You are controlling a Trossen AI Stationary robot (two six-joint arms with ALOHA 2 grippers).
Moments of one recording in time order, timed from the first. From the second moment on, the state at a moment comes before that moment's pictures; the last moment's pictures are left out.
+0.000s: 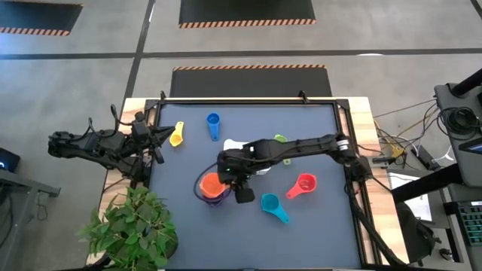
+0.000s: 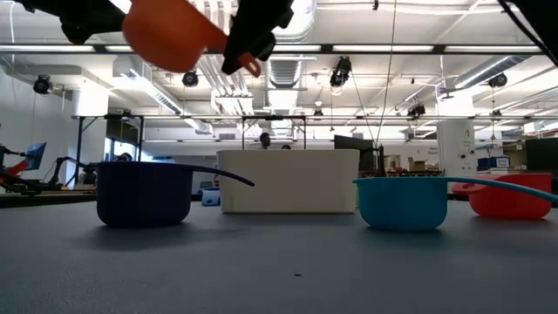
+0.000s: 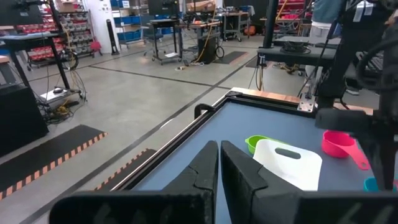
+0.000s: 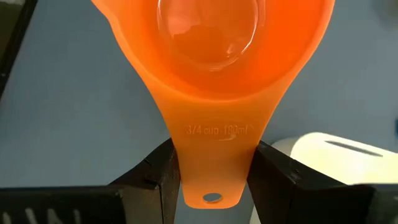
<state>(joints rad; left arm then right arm) -0.22 0.36 0.63 -0.43 -0.75 -0.09 0.11 2.14 2.14 -1.03 -0.13 -0.14</state>
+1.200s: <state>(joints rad) -0.22 0.36 0.63 -0.43 -0.75 -0.09 0.13 2.25 2.08 -0.99 -0.07 0.00</state>
